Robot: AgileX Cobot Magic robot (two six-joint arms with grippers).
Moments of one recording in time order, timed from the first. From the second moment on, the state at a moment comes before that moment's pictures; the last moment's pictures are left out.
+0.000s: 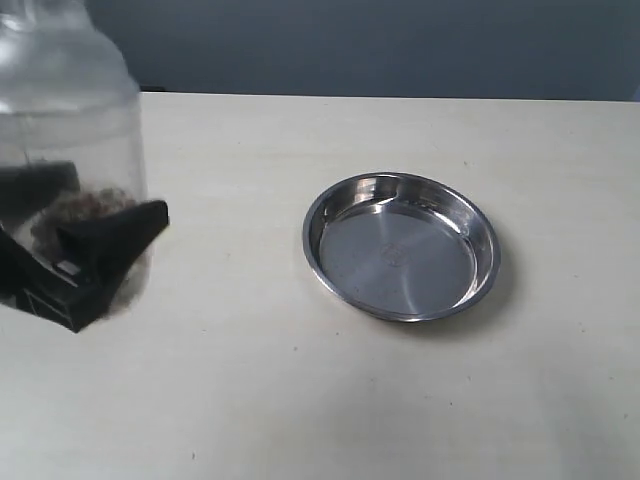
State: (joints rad) left arm -0.56 0.75 -0.28 -0.49 -0.23 0.34; right arm -0.01 0.00 0.00 0.06 0.32 0.10
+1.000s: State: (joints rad) left arm -0.48 0.80 -0.15 -0.47 -0.19 0.24; right arm -0.01 0.00 0.00 0.06 0.32 0.10
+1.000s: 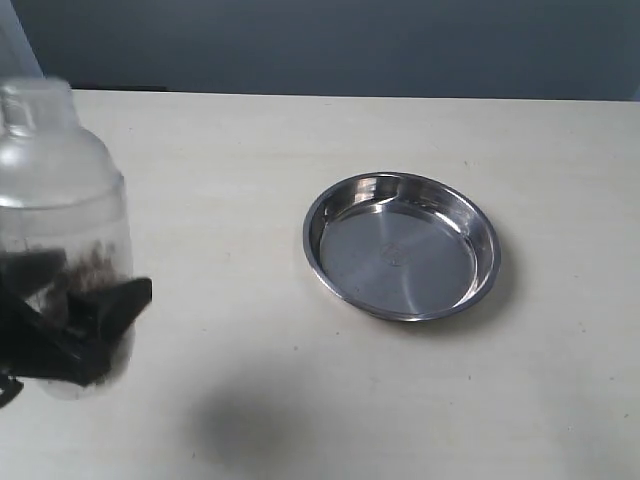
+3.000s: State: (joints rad) left arm -0.51 0.83 -0.21 0.00 -0.40 -0.13; right arm -0.01 0.00 0.00 0.06 0.32 0.10
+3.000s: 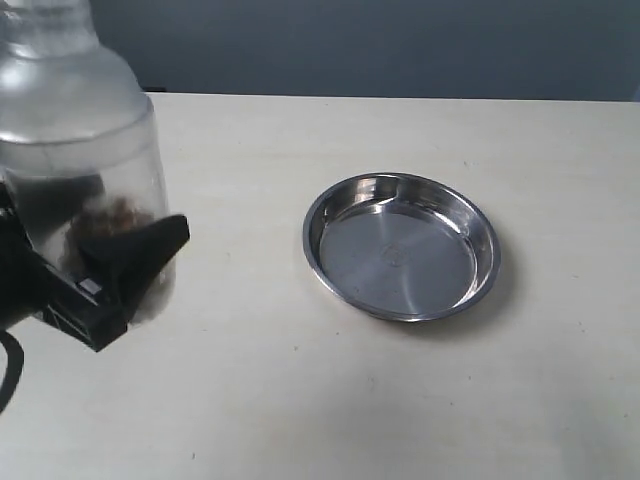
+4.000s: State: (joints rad) left arm -0.45 0.80 -0.30 -0.57 -0.12 0.39; right arm -0.01 0.00 0.00 0.06 0.32 0.10
